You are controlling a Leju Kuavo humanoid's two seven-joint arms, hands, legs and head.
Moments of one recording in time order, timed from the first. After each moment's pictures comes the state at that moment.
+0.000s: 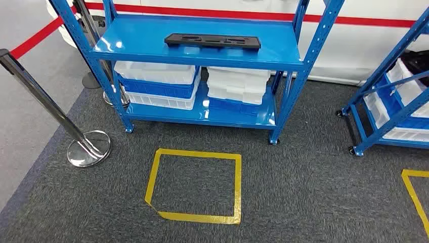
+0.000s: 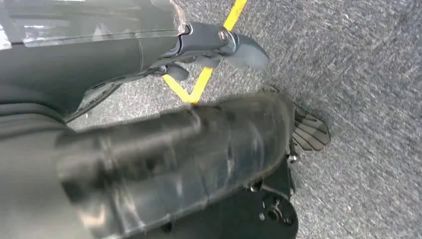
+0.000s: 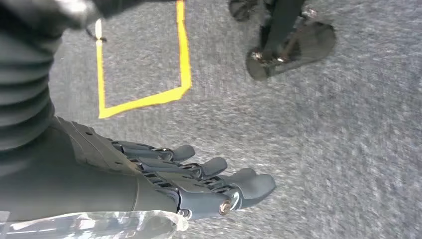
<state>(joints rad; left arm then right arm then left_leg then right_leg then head) -0.03 -0.23 0.86 -0.23 -0.37 0.13 -0.16 -0.01 -0.03 0.32 -0.16 -0.70 -0.25 -0.36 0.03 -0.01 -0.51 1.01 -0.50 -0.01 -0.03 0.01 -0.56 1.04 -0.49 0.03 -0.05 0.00</state>
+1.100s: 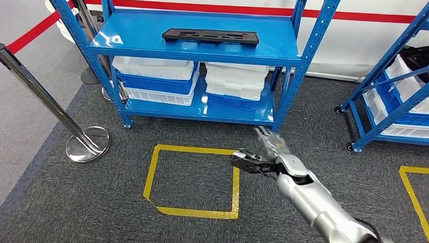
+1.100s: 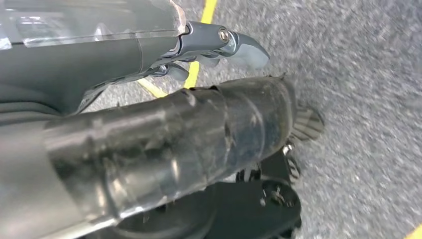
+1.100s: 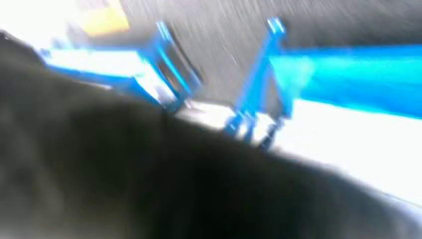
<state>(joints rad) -0.05 -0.20 0.85 -0.22 -0.50 -0.02 -0.20 -0.67 -0.13 0.58 -0.84 0.97 0.01 0.03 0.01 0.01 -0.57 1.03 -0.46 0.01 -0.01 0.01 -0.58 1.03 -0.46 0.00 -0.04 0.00</state>
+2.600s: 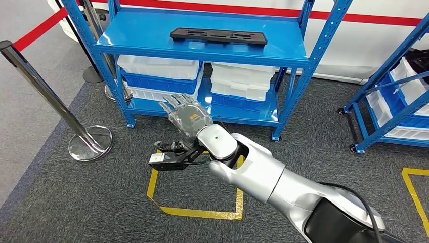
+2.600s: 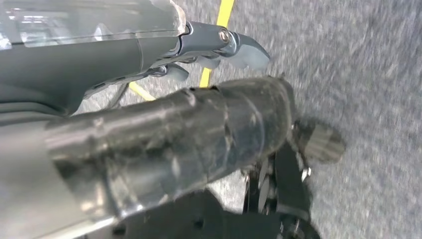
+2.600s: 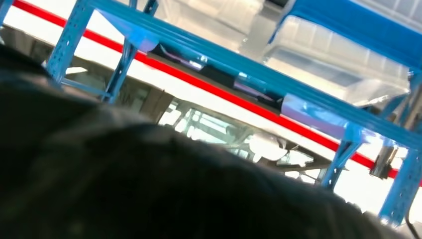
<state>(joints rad) -0.04 -0.18 0.85 -0.21 -0.54 0.06 -0.19 -0.99 0.12 0.97 -0.98 1.06 0.09 0.09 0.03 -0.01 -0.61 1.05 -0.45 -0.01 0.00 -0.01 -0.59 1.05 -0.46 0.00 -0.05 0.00</state>
